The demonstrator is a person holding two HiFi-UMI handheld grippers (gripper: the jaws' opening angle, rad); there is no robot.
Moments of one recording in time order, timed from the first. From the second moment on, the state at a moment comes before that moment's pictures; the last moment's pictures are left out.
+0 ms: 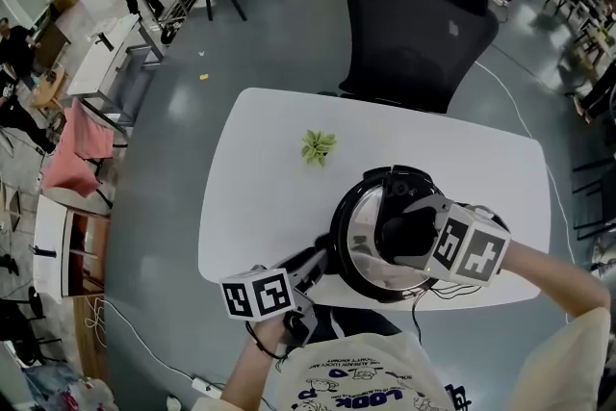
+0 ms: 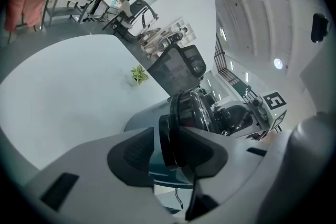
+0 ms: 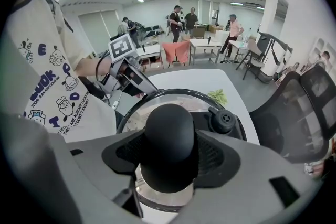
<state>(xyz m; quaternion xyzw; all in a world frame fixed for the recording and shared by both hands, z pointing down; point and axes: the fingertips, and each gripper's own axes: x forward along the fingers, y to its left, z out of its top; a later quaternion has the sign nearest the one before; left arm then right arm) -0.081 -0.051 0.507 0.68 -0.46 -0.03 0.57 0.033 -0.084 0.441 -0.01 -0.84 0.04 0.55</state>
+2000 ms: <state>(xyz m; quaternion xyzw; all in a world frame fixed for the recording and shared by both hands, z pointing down) -0.100 -0.025 0.502 0.68 -0.49 -0.03 0.54 0.035 -0.074 0.443 -0.13 -0.80 -0.04 0.58</state>
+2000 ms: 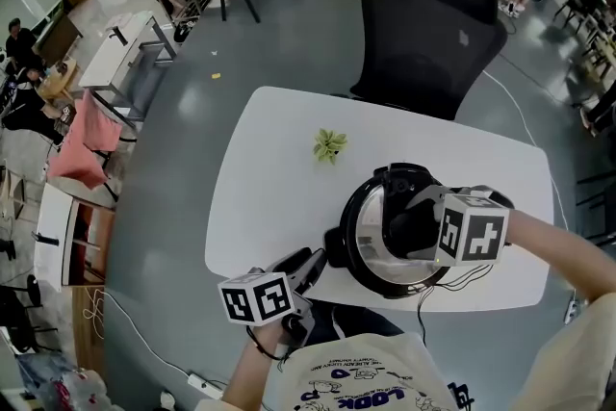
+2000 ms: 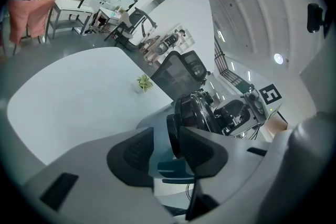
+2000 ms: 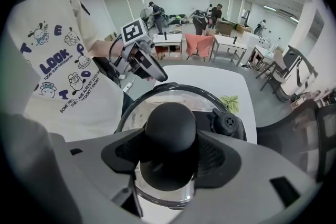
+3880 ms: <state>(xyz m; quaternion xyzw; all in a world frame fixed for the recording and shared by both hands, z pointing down) -0.139 -0.054 0.418 0.72 -0.58 -0.03 0.38 -0.003 -0.095 0.360 0.00 -0.93 -0.09 0.35</state>
